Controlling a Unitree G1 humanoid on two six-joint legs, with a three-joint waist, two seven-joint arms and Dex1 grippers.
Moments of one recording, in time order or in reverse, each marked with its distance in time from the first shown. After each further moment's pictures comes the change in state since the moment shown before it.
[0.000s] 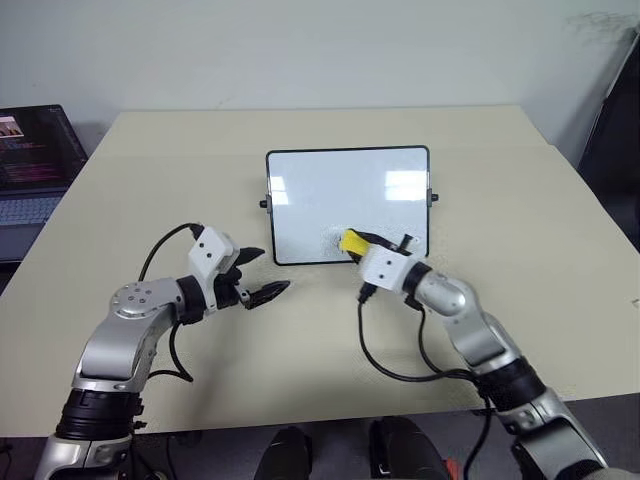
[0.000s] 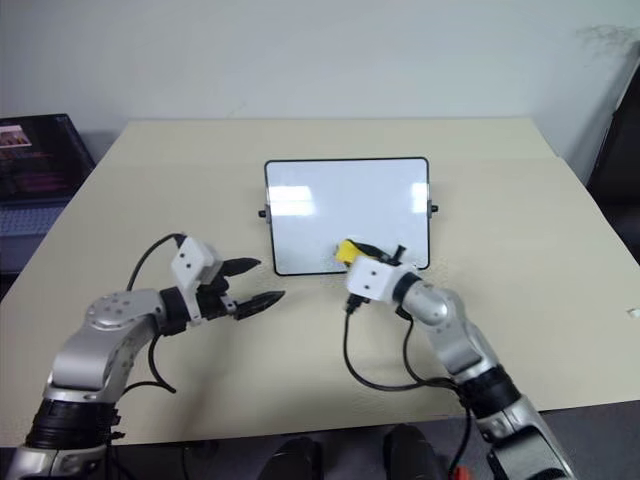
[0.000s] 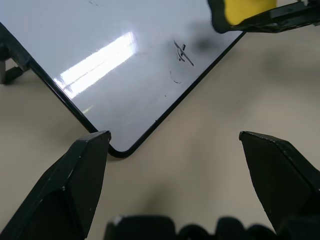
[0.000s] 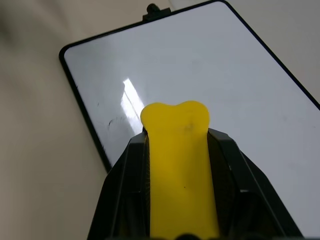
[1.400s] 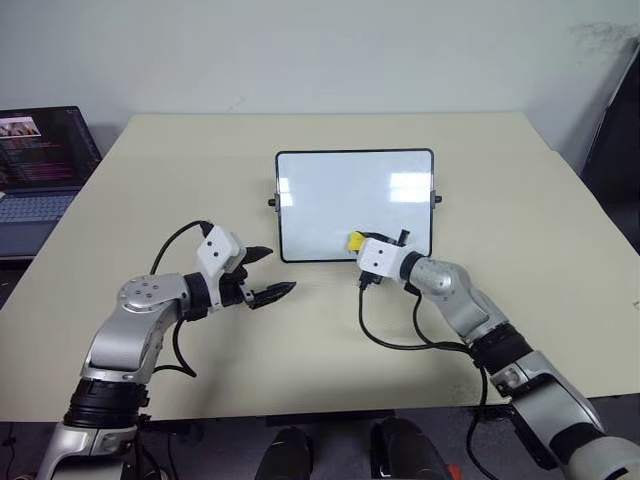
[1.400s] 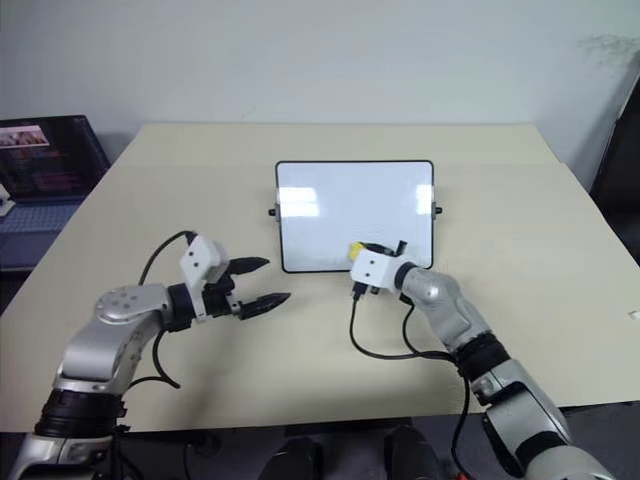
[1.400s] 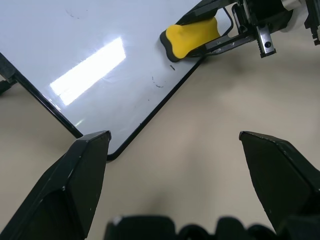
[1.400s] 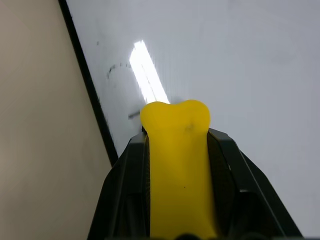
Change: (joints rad) left arm -0.041 -0.003 -0.039 0.065 0.011 -0.063 -0.064; right arm -0.123 -0.088 0.045 0.325 -0.018 -0.054 -0.024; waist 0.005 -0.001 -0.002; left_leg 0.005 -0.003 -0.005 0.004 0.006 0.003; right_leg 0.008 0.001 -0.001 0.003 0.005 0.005
